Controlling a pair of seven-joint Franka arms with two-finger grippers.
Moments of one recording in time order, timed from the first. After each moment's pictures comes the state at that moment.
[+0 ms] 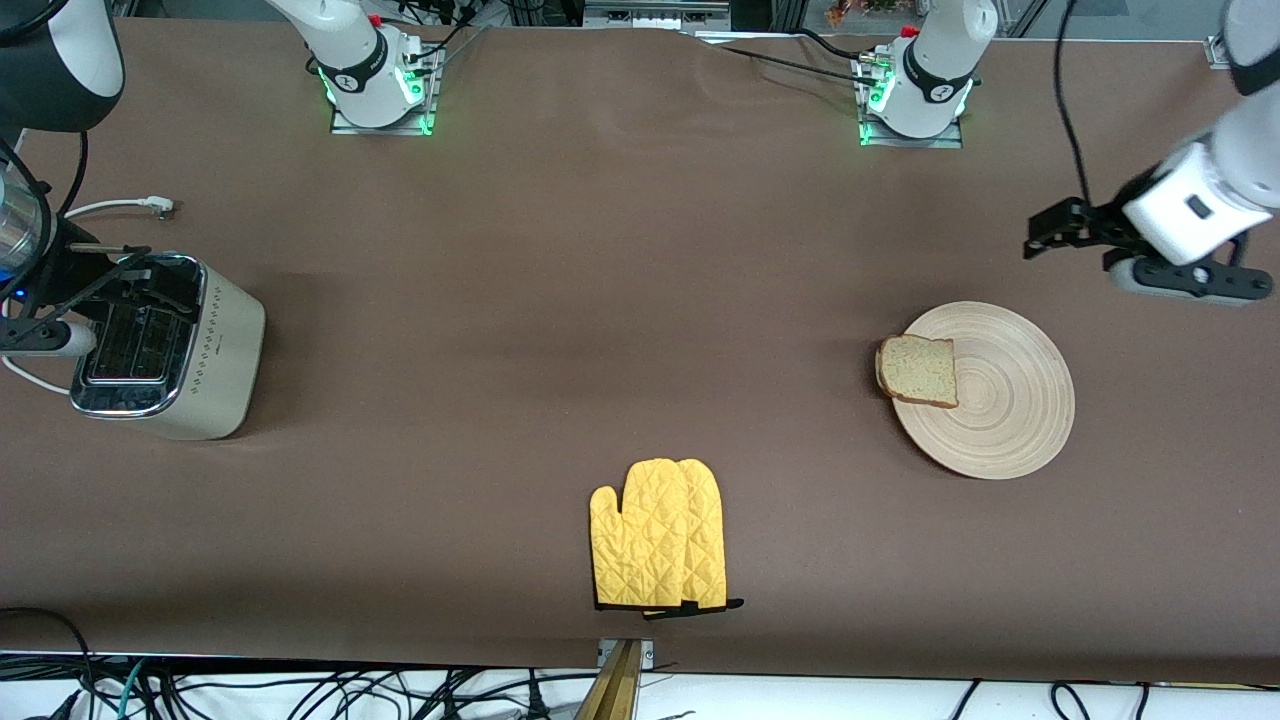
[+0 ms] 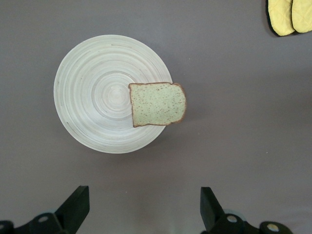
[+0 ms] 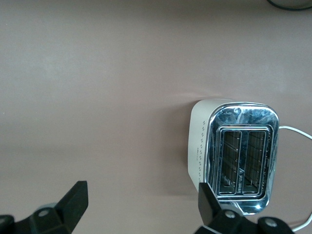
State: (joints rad) left arm 0.12 0.04 -0.08 -1.69 -0.11 1.58 0.16; right arm 0.06 0.20 -0.01 -1.43 -0.07 1.63 0.03
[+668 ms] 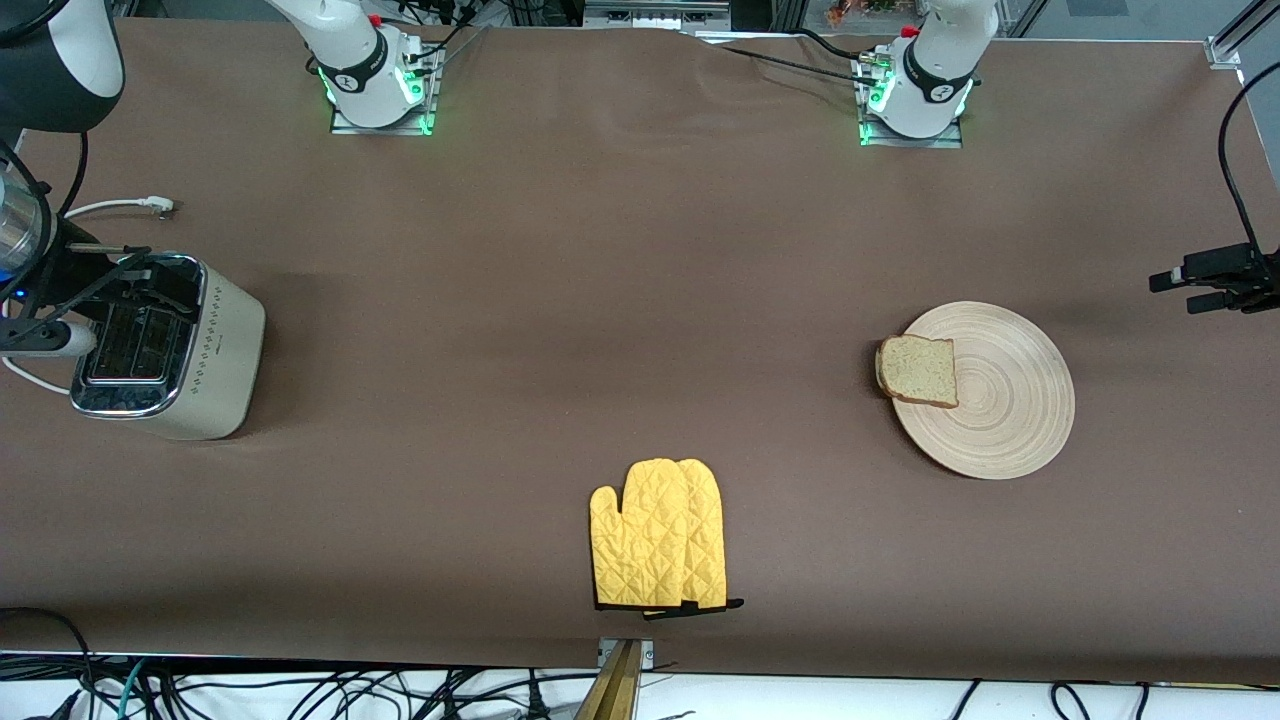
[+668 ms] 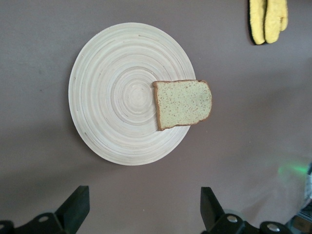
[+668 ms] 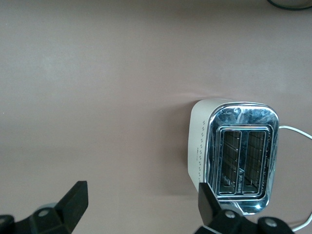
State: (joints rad) left arm 0.60 0.32 -0.07 -1.68 -0.43 1.58 0.75; right arm 0.06 0.20 -0.01 -1.43 -0.07 1.63 0.03
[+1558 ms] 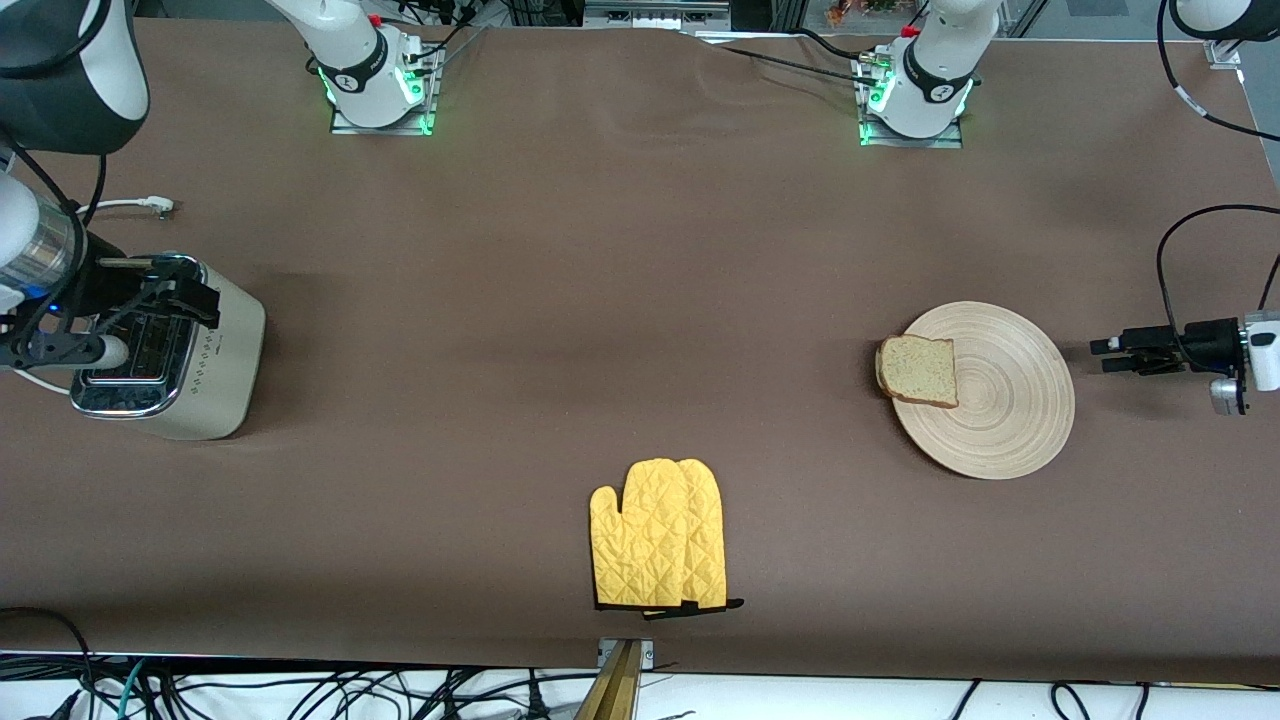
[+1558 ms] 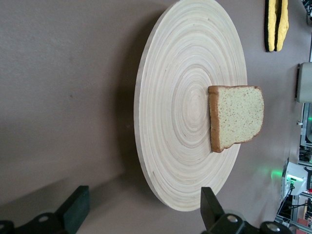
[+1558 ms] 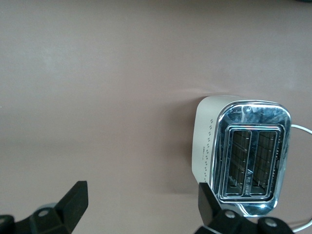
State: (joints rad) left arm 0.69 0.80 -0.08 -1.51 -0.54 1.66 0.94; right arm 0.07 0.24 -0.01 -1.44 -0.07 1.63 0.03
